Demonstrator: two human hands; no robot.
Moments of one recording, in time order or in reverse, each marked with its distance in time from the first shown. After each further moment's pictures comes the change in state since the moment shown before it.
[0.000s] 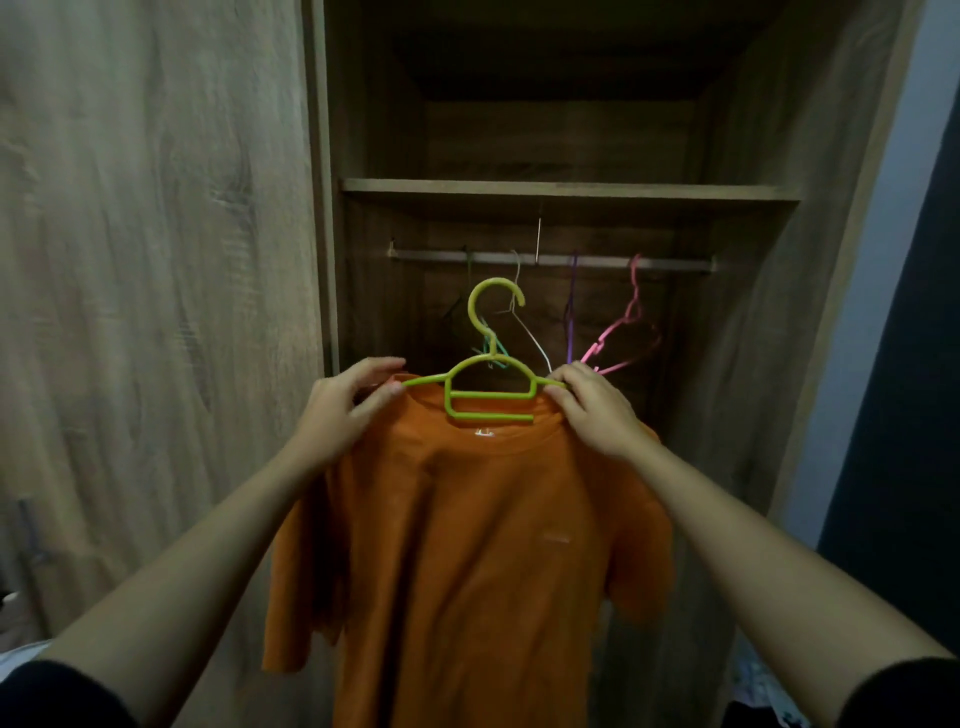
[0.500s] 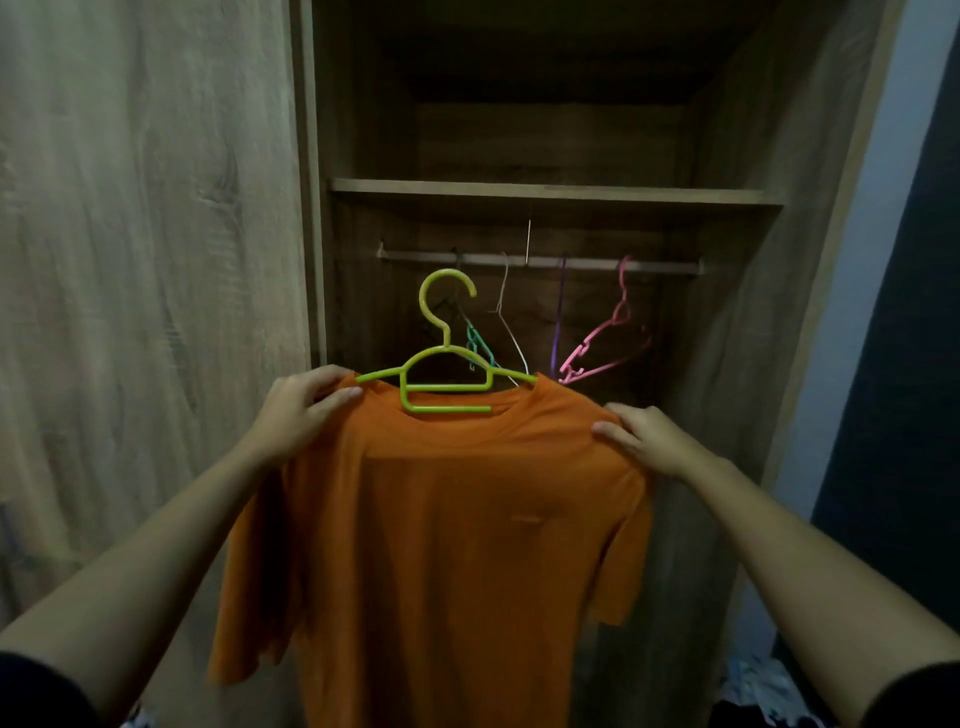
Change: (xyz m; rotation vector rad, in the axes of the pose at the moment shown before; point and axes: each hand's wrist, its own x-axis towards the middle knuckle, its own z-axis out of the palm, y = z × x) left_hand 0.002 -0.019 -0.018 0.111 -0.073 -0.088; right_hand -0.029 0.065 -0.031 -0.013 -0.249 0.219
